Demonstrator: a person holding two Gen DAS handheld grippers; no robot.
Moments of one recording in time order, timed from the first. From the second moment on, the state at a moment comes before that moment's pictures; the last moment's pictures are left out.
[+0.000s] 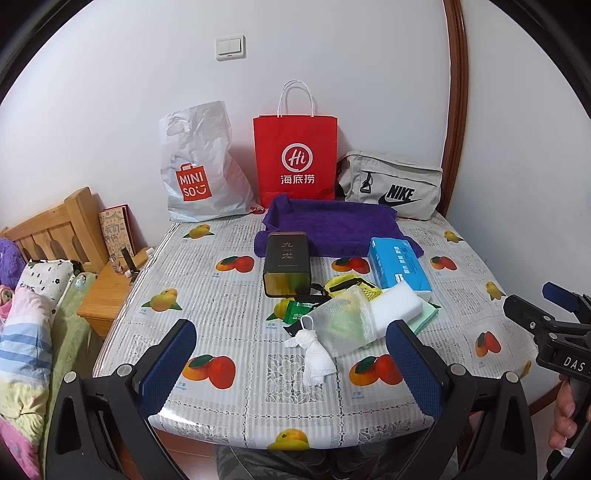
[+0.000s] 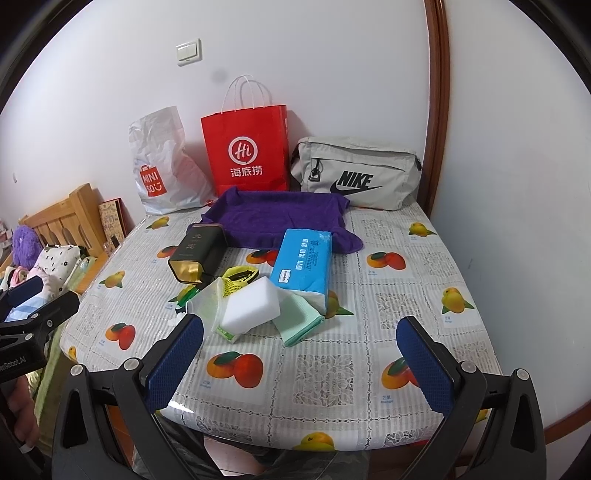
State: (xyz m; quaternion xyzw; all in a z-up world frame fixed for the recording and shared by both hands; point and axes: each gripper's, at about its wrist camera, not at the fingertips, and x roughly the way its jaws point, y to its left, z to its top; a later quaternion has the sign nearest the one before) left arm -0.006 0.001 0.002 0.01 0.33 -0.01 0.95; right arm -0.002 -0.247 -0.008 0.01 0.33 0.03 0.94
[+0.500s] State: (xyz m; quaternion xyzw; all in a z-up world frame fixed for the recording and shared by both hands) left arm -0.010 0.001 0.002 0.01 0.32 -0.02 0.95; right arm -0.002 -0.251 -0.007 0.01 0.33 0.03 0.94
